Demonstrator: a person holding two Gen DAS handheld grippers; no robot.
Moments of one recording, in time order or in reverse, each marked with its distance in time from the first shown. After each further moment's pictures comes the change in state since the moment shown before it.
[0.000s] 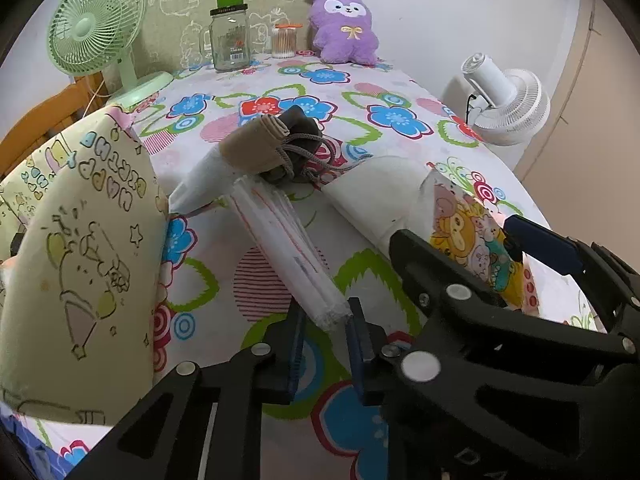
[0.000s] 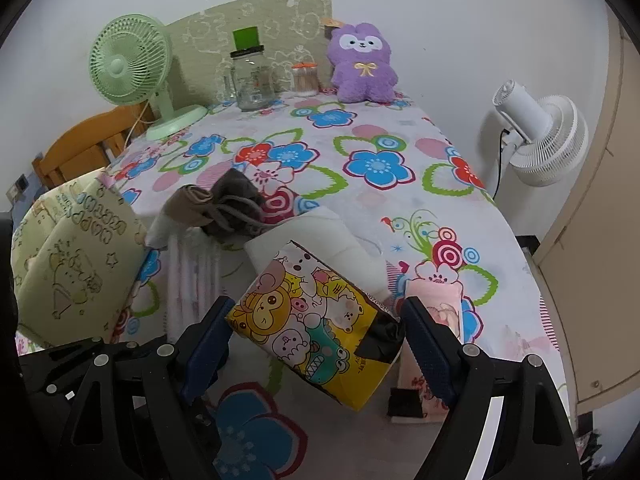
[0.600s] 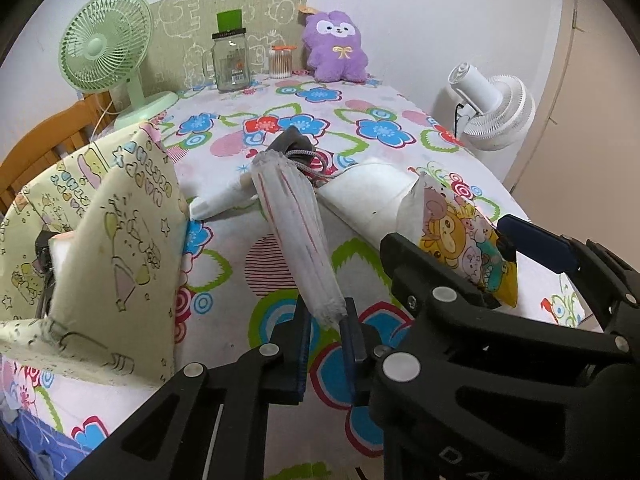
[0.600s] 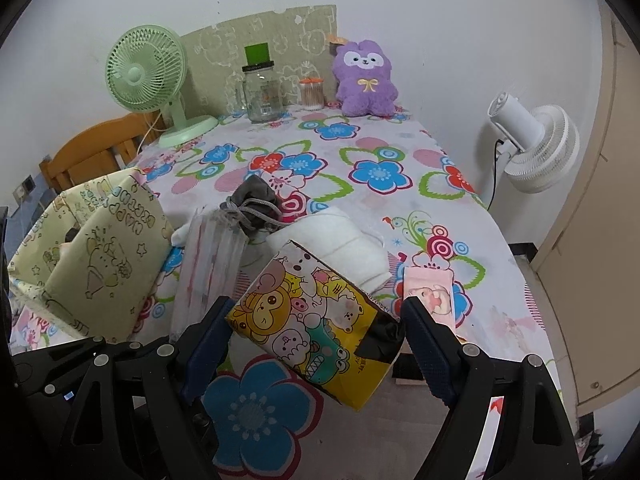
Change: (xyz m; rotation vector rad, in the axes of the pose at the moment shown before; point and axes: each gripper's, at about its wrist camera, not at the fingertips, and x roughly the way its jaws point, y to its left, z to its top) left arm -0.033 -0.005 -0.017 0.029 -0.066 0.009; right arm -0.032 0.008 -0.014 -0.005 -0.051 0.002
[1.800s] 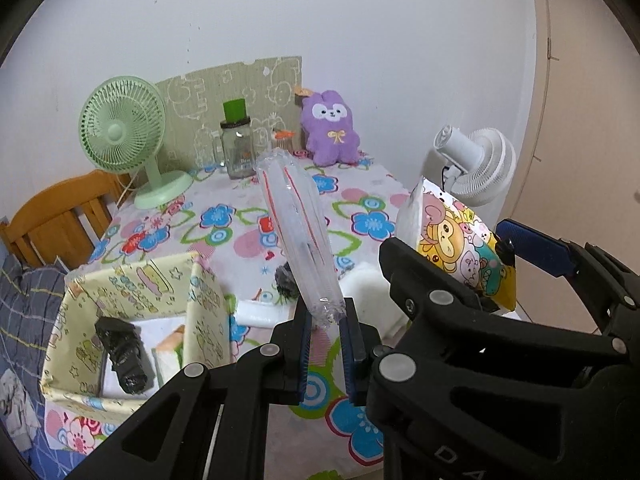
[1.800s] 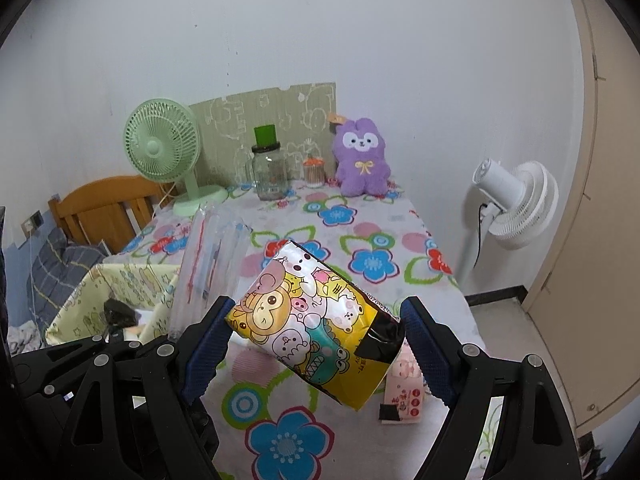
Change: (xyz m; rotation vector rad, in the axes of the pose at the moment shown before) left arm -0.084 0.000 0.047 0.054 -0.203 0.015; right arm -0.082 0.016 0.053 0.006 -0.193 -0.017
